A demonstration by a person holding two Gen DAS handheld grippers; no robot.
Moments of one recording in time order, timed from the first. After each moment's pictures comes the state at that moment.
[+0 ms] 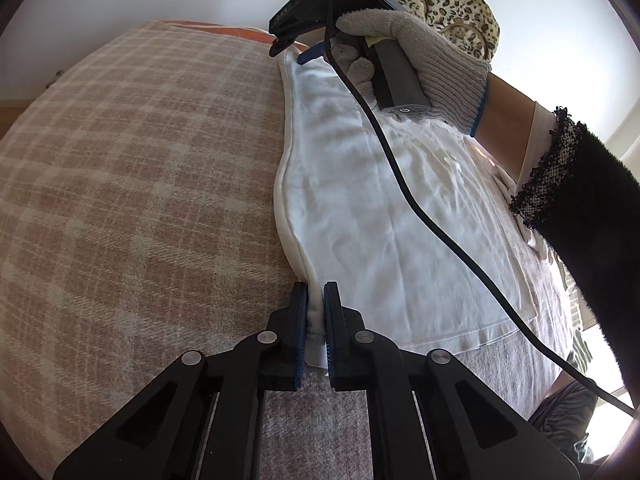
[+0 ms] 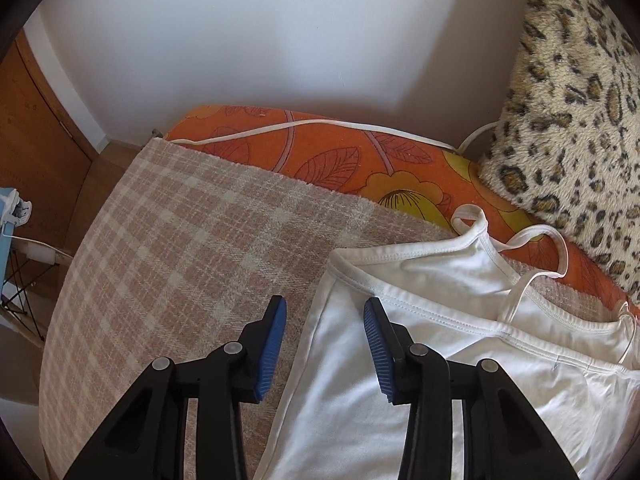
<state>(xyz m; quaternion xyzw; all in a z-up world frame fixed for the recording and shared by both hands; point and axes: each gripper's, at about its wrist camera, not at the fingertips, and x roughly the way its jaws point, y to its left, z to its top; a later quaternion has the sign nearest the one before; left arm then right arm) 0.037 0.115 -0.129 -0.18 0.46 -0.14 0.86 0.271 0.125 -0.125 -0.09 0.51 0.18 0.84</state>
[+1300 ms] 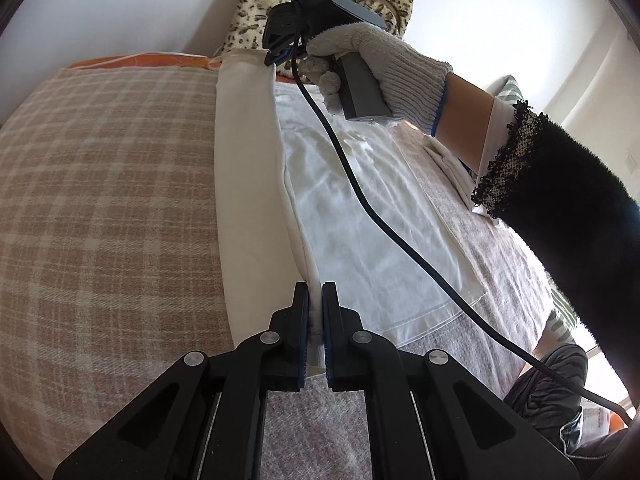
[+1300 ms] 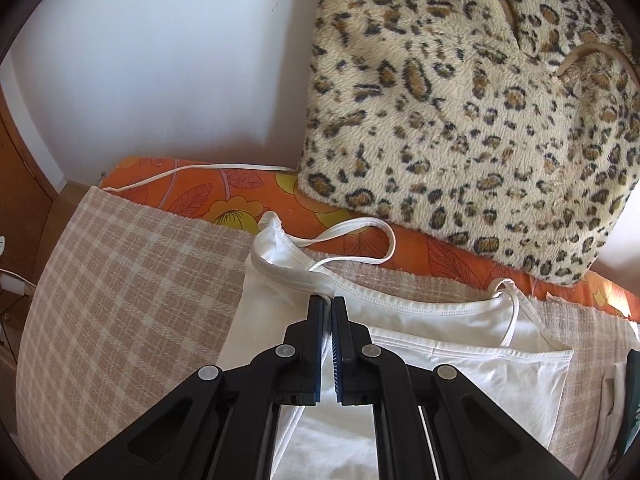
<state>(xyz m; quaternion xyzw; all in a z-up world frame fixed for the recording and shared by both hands) 0.034 0.041 -0.097 -0.13 0.44 -0.24 0.86 0.254 0.011 -0.095 -0.08 0.46 0.08 0.88</state>
